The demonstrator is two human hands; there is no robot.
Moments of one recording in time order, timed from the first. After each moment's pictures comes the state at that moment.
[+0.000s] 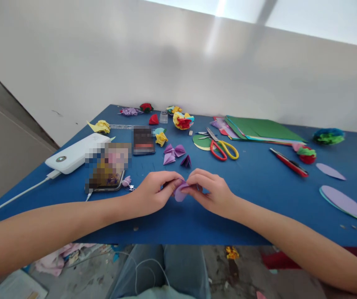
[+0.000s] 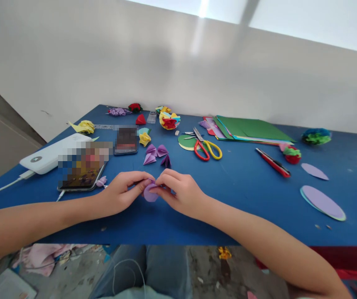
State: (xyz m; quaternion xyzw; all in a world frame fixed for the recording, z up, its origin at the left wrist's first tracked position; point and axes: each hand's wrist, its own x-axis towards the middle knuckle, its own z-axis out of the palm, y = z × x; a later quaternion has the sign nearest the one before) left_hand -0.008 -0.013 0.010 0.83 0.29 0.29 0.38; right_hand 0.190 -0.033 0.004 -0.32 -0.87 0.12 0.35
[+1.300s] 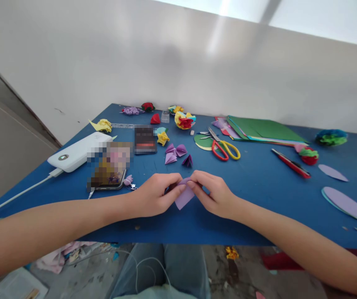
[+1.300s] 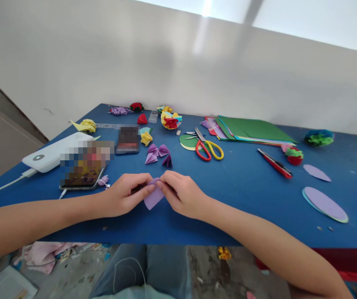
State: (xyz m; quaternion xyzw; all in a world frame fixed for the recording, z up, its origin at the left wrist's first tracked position) left_hand -0.009 -0.014 0.011 0.87 0.27 0.24 0.32; right_hand 0.188 -0.036 0.005 -0.35 -0.86 0.17 0.32
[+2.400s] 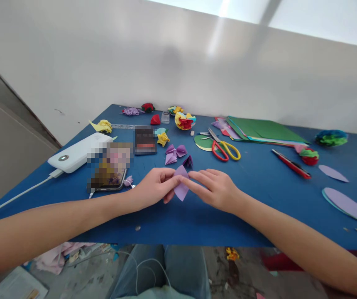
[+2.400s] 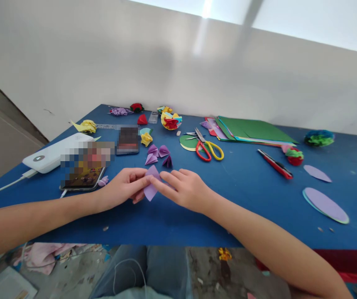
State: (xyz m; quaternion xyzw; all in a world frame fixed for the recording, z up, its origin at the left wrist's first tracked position) left_hand -0.005 -0.007 0.009 0.66 0.32 0.26 0.62; right_hand 0.202 -0.024 0.008 -0.23 -0.92 -0.24 0.22
